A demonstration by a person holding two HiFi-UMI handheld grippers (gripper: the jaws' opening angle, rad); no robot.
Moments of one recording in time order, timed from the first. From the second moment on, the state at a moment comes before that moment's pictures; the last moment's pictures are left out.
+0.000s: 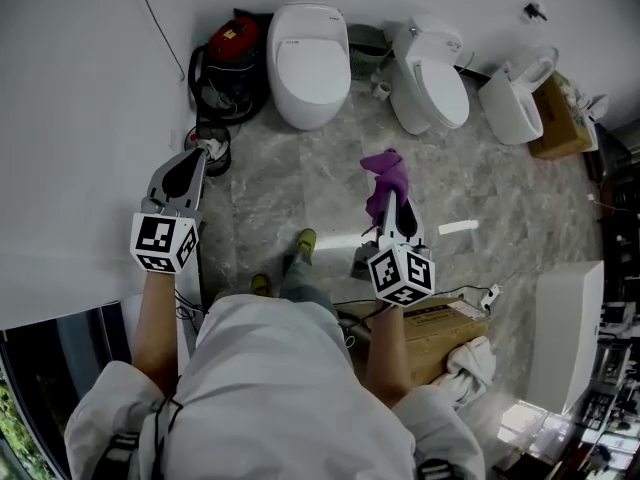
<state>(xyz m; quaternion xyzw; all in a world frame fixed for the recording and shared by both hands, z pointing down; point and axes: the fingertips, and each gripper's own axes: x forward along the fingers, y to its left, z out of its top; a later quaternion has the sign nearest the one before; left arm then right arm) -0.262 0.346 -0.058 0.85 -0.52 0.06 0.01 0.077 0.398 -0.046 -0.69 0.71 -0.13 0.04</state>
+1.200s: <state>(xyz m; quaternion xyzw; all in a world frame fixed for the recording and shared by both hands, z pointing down) -0.122 0.083 0.033 0.85 -0.50 0.16 0.05 0.206 0.119 0.052 -0.66 0.72 -0.22 0.01</state>
